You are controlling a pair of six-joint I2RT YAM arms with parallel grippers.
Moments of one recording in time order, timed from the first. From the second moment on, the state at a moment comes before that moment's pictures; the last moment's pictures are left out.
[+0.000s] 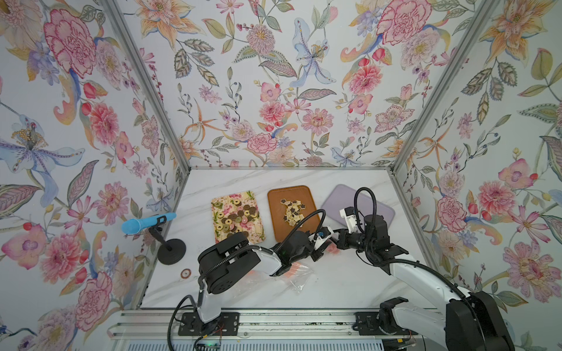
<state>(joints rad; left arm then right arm) -1.00 1.93 0.82 0.87 0.08 0.12 0.33 1.12 0.50 0.06 -0.60 0.43</state>
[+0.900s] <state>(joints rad) -0.98 1.93 0.82 0.83 0.11 0.16 0.28 1.05 0.49 0.03 -0.57 0.40</state>
